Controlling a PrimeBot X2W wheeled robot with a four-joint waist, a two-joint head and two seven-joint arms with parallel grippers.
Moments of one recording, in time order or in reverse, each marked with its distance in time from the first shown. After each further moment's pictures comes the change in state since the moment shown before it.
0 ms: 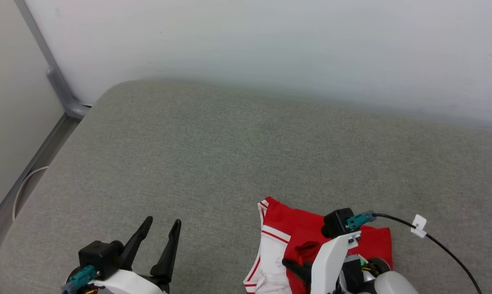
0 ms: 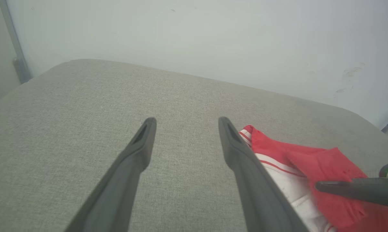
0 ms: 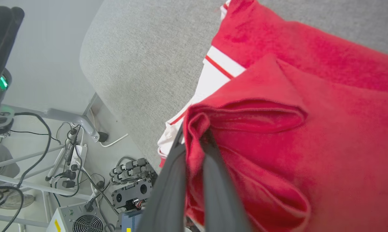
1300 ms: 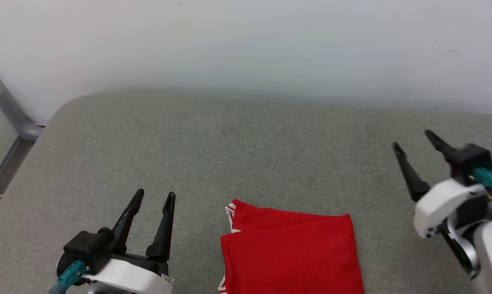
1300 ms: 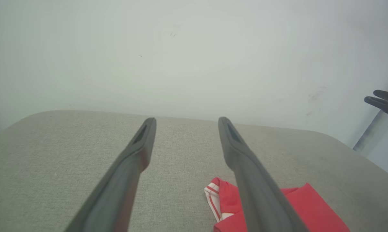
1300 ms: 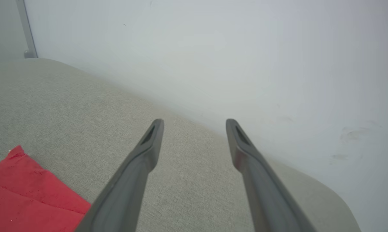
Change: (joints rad) left arm 0.013 -0.105 0.147 -0.100 0.148 -0.028 -0.004; right arm -0.139 -0.267 -0.204 -0.121 -0.496 0.000 -0.495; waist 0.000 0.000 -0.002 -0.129
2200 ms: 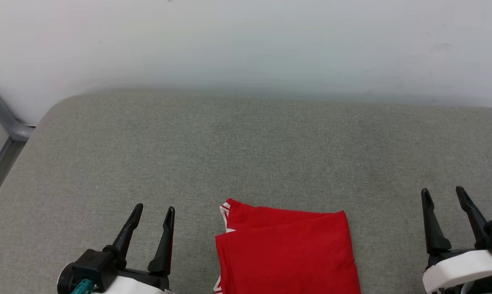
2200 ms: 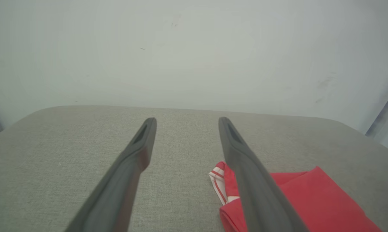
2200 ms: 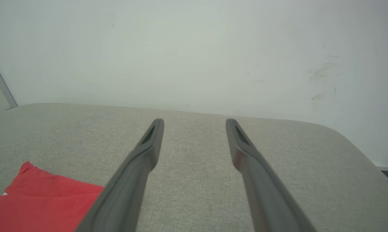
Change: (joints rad) left arm 0.094 -0.185 0.190 0.034 0.254 -0.151 -0.001; right arm 0.361 0.222 -0.285 -0.204 -0.011 0.000 -0.193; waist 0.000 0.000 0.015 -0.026
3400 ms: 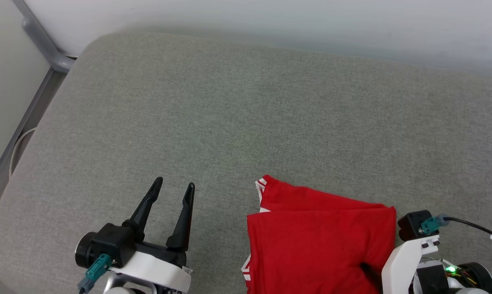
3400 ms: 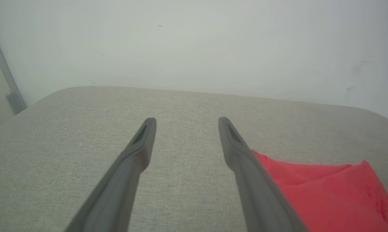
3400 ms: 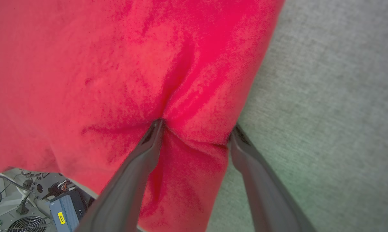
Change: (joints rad) left arm -0.113 -0.042 -0.033 0.034 0.045 -0.036 0.000; right arm -0.027 -0.019 0.195 0.011 0.138 0.000 0.954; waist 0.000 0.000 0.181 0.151
